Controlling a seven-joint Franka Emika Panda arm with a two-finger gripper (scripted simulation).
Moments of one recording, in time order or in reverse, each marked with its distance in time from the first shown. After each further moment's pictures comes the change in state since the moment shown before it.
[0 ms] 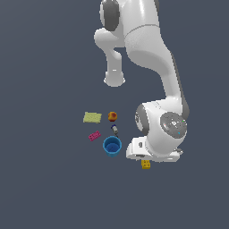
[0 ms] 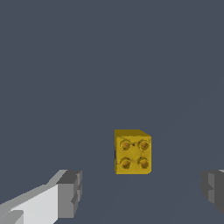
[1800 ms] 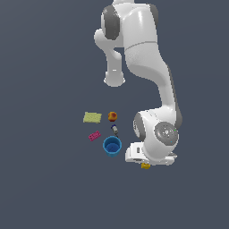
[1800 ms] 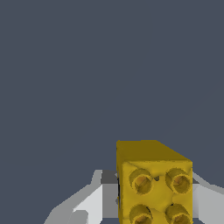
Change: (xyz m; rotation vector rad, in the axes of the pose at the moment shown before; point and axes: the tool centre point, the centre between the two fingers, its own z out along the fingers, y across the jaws) arm -0.001 0.001 0.047 0.000 0.000 0.001
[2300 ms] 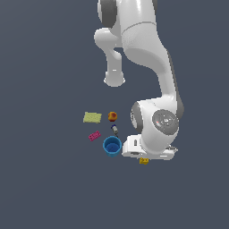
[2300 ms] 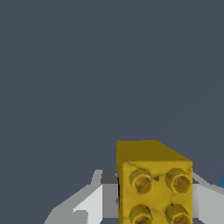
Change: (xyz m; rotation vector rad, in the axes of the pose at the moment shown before) arm -0.006 0.017 -0.047 0.000 0.000 0.000
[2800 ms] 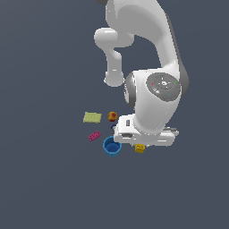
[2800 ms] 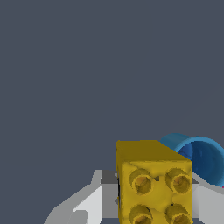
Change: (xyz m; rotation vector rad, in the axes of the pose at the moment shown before) arm -0.013 0.036 -0.102 0.000 0.001 0.000
